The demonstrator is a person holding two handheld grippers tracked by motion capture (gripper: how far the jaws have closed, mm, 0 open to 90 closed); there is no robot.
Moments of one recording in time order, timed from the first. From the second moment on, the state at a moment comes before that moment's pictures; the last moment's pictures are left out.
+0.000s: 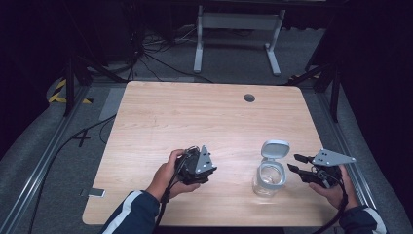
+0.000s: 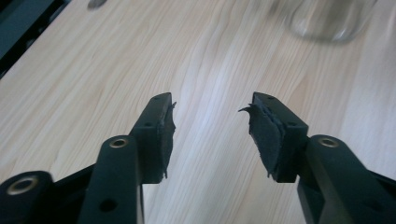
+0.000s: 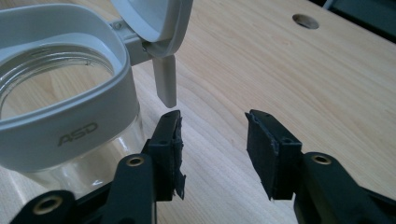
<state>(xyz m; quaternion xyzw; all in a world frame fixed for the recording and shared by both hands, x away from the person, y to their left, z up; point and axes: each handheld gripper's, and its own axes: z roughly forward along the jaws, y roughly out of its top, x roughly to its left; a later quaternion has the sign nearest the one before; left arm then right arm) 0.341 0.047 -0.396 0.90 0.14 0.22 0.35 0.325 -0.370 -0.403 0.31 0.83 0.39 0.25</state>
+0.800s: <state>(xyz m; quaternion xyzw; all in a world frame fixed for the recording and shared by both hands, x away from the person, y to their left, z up) 0.321 0.168 -0.449 0.90 0.24 0.23 0.30 0.306 -0.397 -0.418 0.34 0.84 0.34 0.26</state>
